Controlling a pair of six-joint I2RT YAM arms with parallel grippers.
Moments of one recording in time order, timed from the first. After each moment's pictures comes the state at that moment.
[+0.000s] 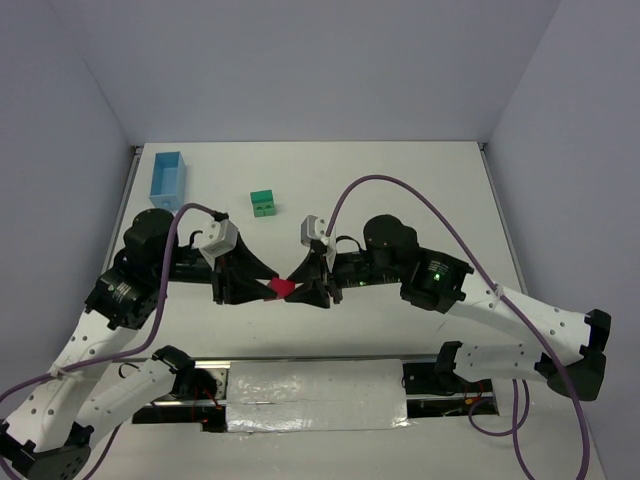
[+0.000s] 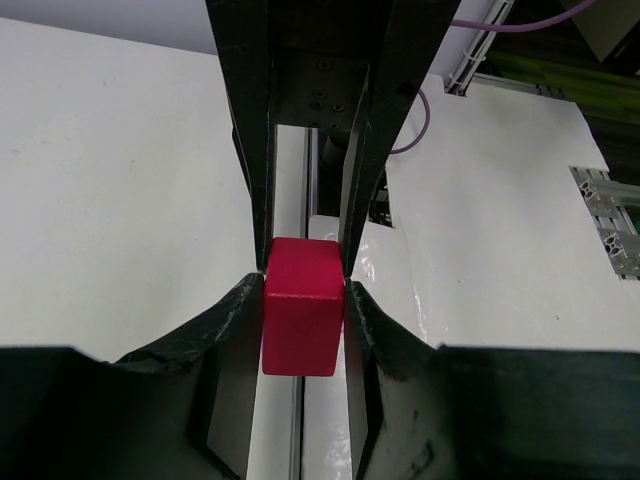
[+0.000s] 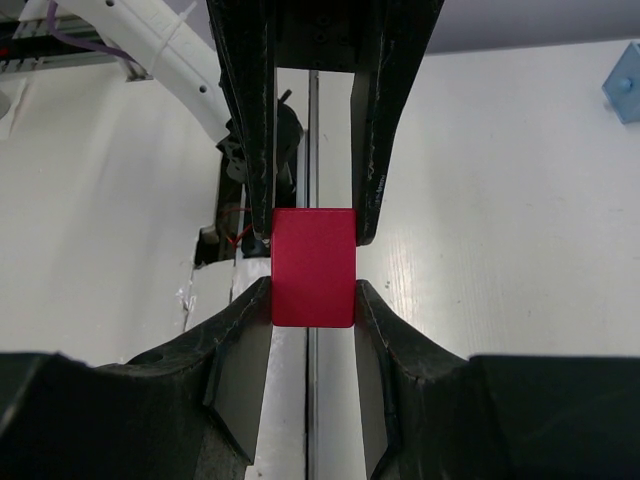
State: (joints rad) left arm -0.48 0.77 1.01 -0.47 1.05 0.02; right arm 1.08 1.08 1.11 -0.24 -0.47 -0.02
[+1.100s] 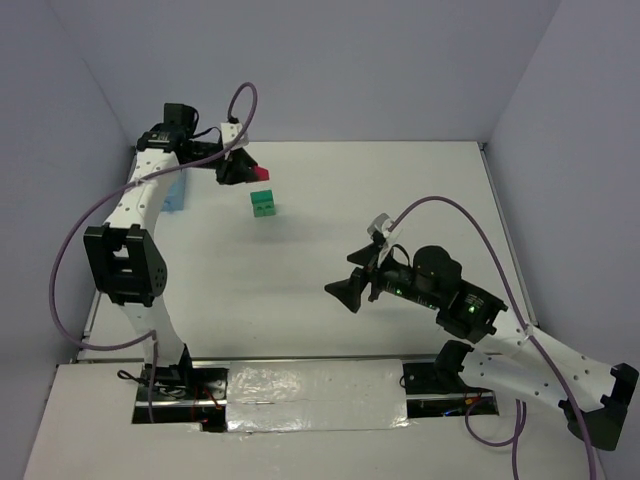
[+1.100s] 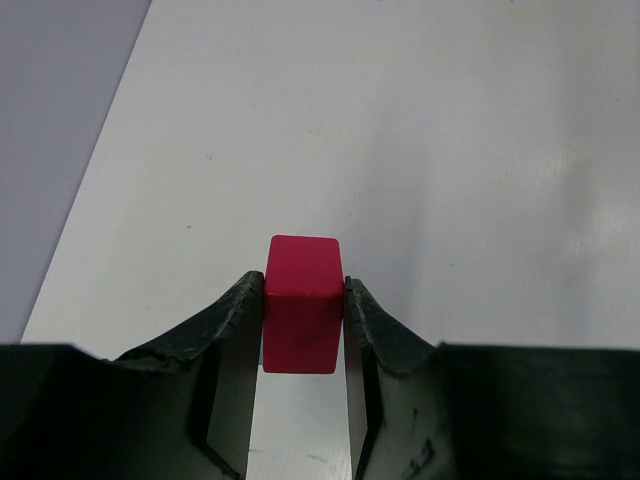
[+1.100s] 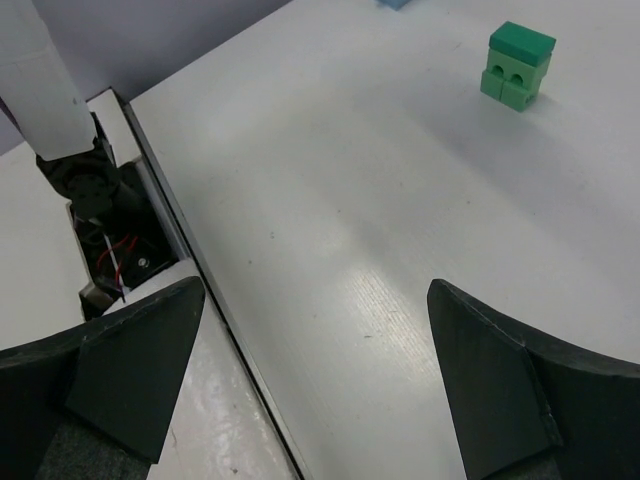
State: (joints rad) left arm -0.05 1.83 1.78 -0.80 1.04 0.95; right arm 0.90 0.70 0.70 -0.15 -0.14 0.21
